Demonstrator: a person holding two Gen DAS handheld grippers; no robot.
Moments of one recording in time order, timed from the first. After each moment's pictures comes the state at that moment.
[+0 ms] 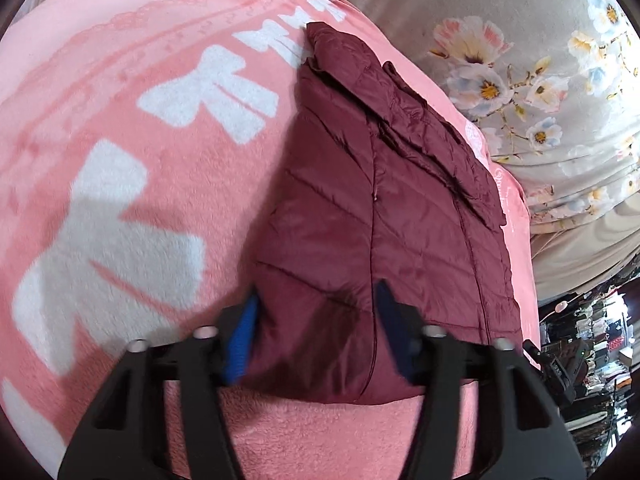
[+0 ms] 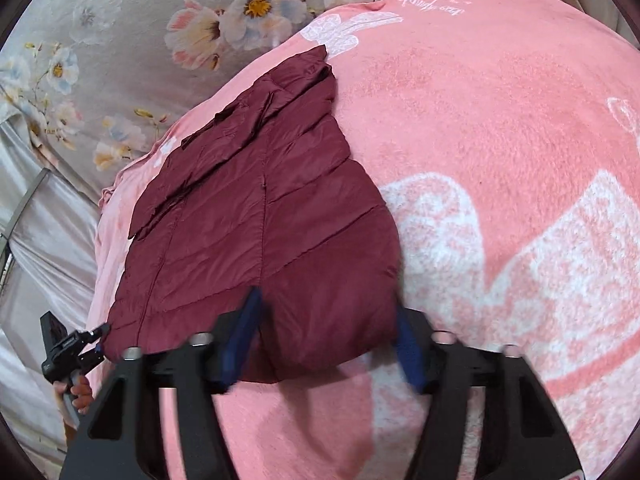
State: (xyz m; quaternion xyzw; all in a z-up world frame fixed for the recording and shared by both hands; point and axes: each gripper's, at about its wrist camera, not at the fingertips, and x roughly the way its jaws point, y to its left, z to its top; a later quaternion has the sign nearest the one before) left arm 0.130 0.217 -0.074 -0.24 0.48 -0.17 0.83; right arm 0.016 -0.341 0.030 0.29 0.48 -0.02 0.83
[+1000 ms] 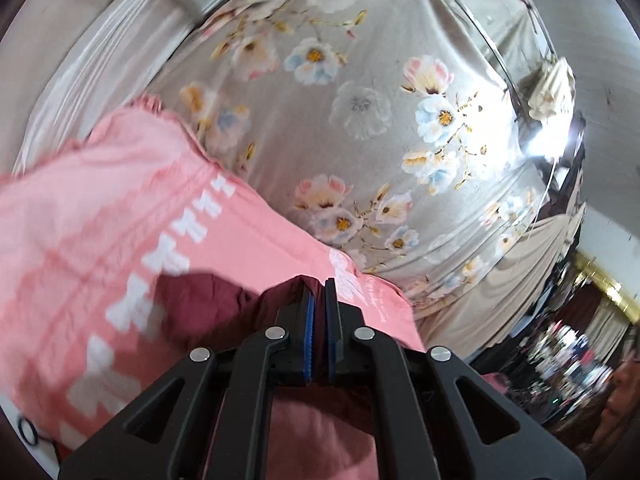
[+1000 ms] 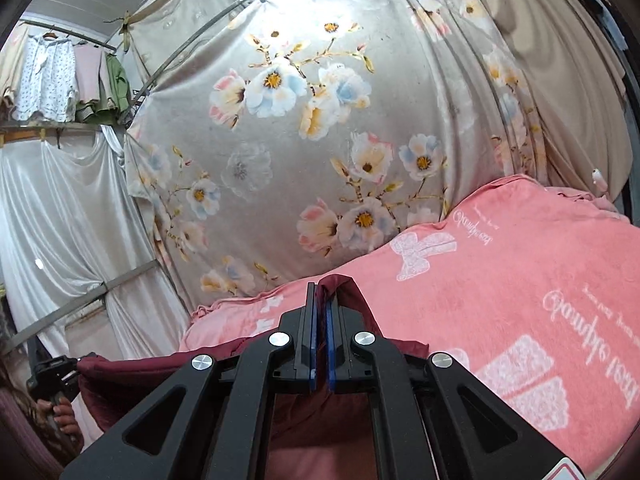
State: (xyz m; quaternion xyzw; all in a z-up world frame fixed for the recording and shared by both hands) left arm -0.075 0.280 0.159 -0.29 0.20 -0.24 0.90; right arm -0.147 -0.314 0.280 0.25 0.16 0.01 0.96
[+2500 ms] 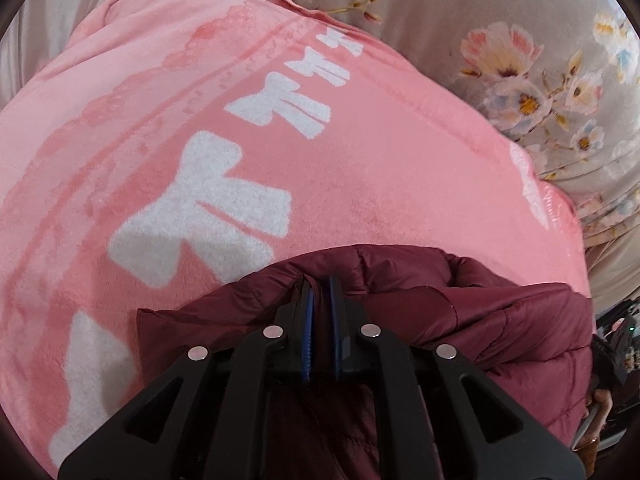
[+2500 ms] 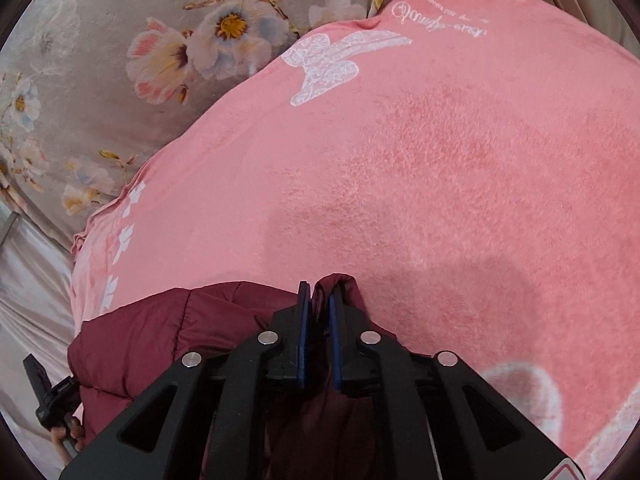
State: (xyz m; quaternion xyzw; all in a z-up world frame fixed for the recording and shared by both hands) left arm 0.205 0.211 -0.062 -0.17 0.44 -0.10 0.88; right arm 0.124 -0.355 0.021 0.28 0.46 -0.07 0.84
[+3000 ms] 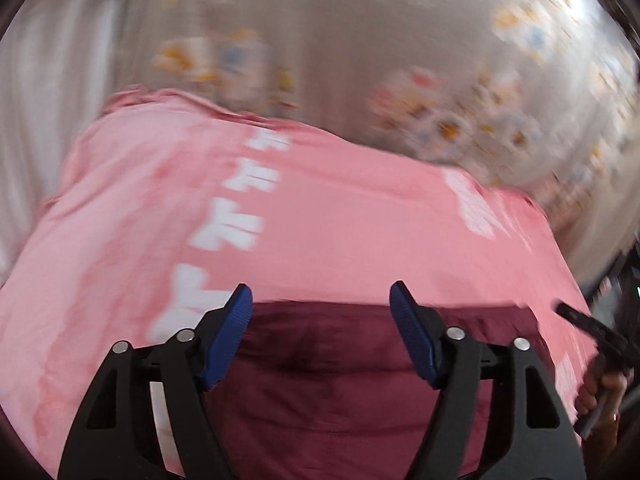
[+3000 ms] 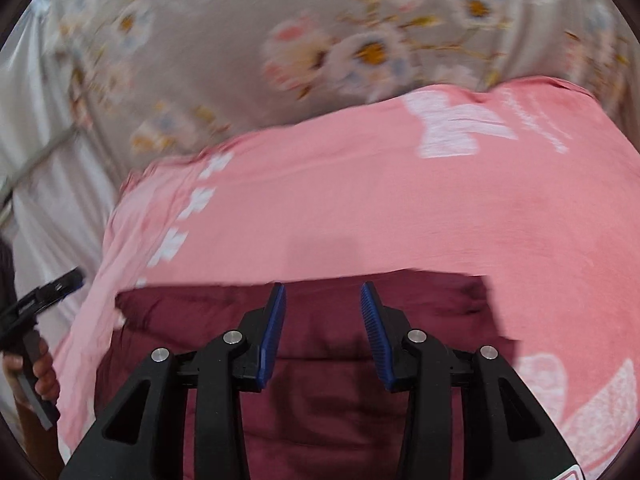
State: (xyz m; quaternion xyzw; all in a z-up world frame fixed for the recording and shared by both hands) left arm 0.150 0.138 0.072 -0.05 0.35 -0.18 0.92; right arm 0.124 -0.222 0.113 0.14 0.44 0.04 0.89
